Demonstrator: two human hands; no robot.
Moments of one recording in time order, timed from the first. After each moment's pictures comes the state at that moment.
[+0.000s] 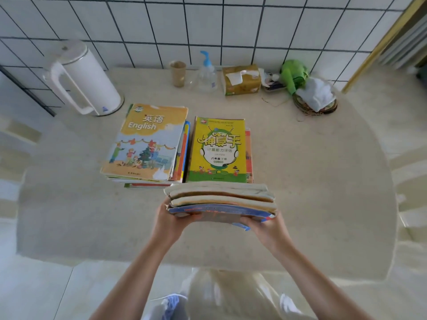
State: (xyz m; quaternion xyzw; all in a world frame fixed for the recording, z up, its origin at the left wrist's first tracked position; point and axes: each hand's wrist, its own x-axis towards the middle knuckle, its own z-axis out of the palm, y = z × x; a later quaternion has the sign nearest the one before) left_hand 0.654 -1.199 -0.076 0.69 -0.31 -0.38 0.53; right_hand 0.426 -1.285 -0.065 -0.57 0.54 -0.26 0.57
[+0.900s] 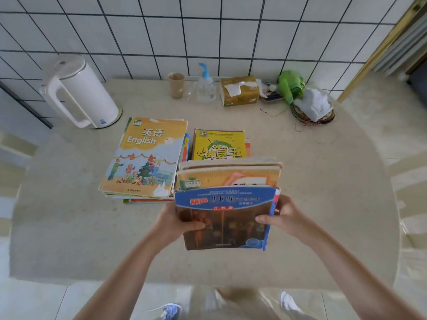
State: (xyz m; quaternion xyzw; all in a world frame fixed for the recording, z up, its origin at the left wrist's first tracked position) left_hand 0.678 -1.233 -0.048 0.73 -0.37 -0.46 0.34; right_hand 0.412 -1.353 -0.023 -0.61 0.48 -0.13 0.61
